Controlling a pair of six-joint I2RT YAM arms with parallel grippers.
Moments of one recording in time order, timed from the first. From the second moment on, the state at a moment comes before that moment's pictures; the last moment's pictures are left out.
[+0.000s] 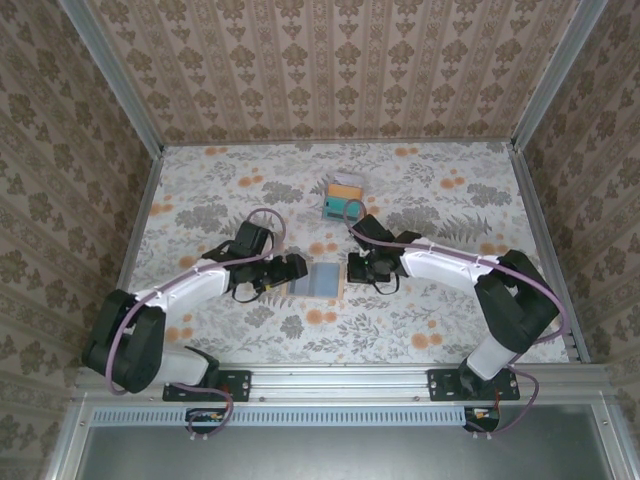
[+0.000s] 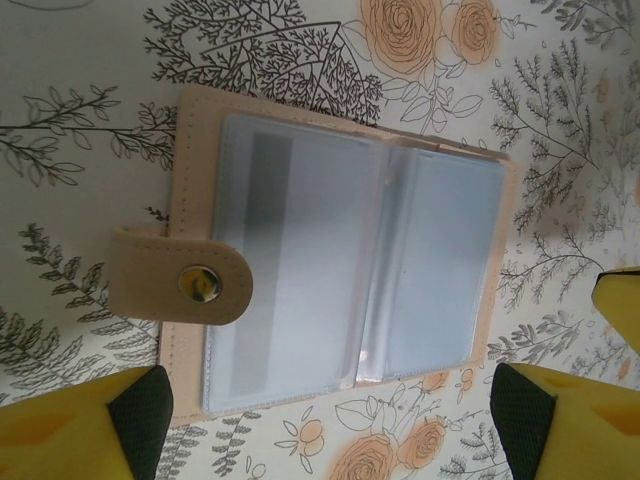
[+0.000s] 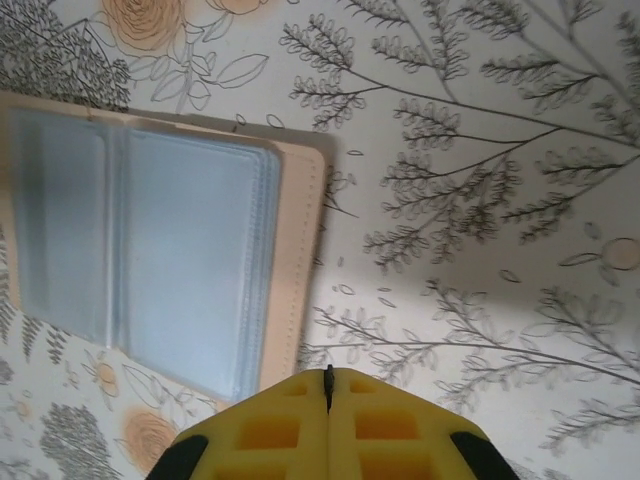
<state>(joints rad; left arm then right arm) -0.53 1.36 0.69 -0.35 0.36 -0.69 0.67 1.64 0.99 -0.47 -0.13 0.72</state>
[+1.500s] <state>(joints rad) -0.56 1.50 0.71 -0.28 0.38 -0.69 0.68 1.80 1.01 -0.35 -0.17 0.82</state>
